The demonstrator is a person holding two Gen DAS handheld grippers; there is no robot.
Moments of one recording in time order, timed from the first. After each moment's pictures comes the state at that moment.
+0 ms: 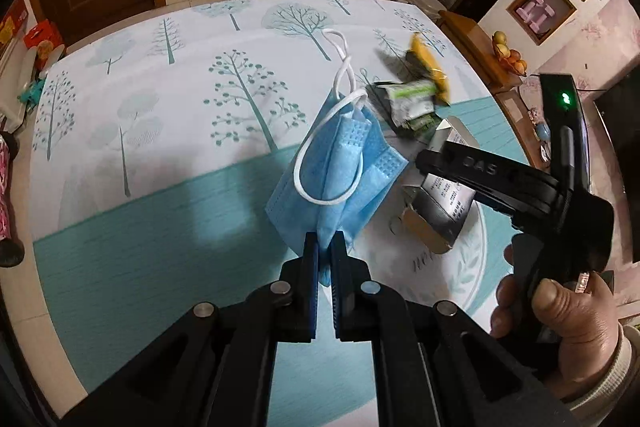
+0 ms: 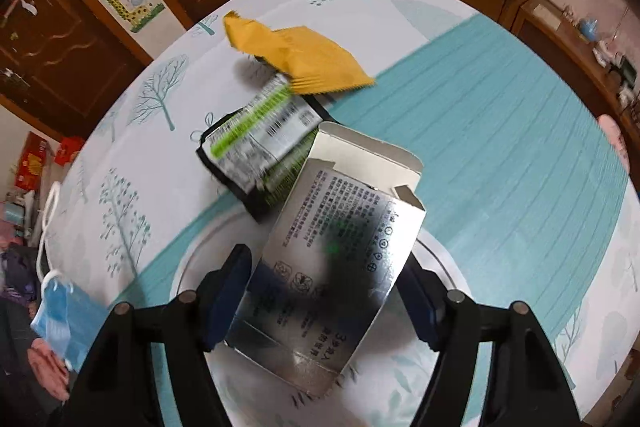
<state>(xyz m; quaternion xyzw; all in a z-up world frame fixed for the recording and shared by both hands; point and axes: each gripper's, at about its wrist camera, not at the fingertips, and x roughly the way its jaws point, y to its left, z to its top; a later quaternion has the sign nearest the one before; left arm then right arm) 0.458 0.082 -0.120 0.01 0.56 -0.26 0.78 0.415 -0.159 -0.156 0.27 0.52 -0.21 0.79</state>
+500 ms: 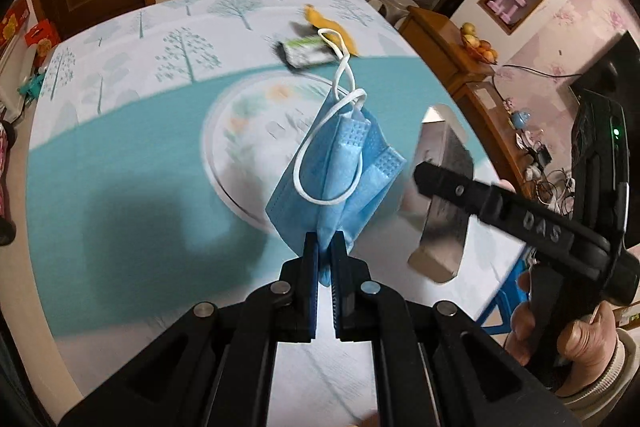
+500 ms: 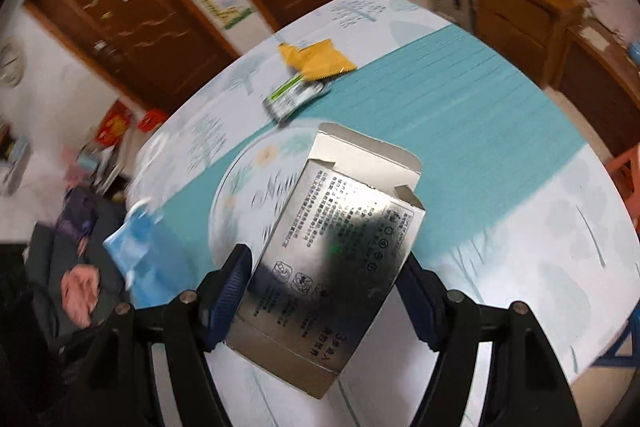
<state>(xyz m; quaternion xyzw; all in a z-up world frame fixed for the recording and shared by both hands) 0.300 0.036 -0.076 0.00 0.55 -0.28 0.79 0.257 -0.175 -0.100 0.26 0.47 -0.04 0.84</state>
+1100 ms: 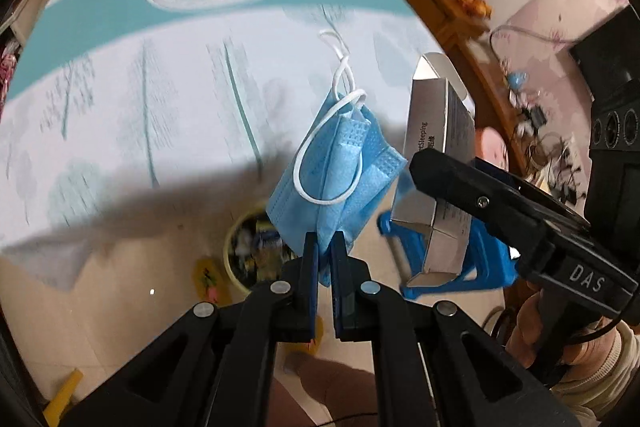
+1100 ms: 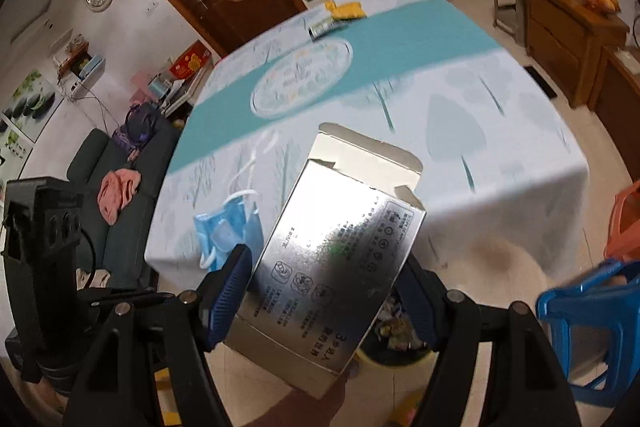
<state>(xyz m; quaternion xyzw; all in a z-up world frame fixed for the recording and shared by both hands) 0.040 -0.044 -0.114 -0.01 0.61 -0.23 0.76 0.024 -0.217 -0.119 0.21 0.47 0.10 0.85</state>
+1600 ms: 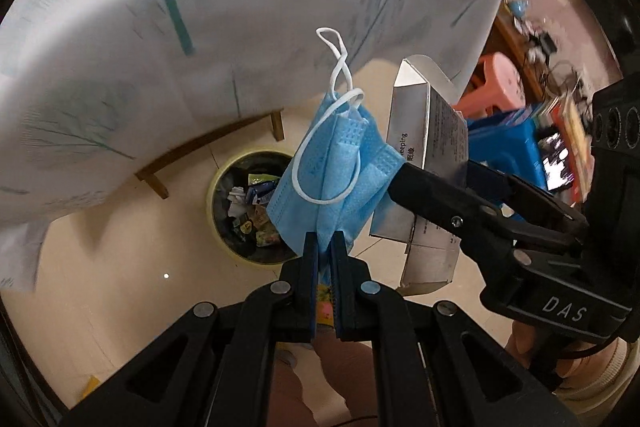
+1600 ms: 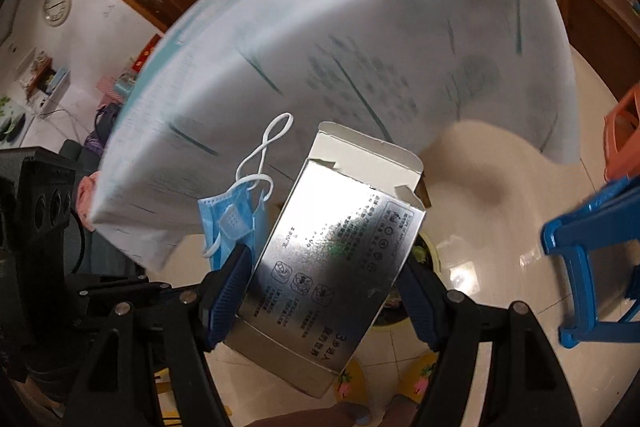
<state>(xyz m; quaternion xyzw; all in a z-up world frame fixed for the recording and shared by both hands) 0.007 -0.073 -0.254 0.06 0.65 -0.27 0.71 -0.032 -0.225 -0.258 0.25 0.50 0.04 0.83</state>
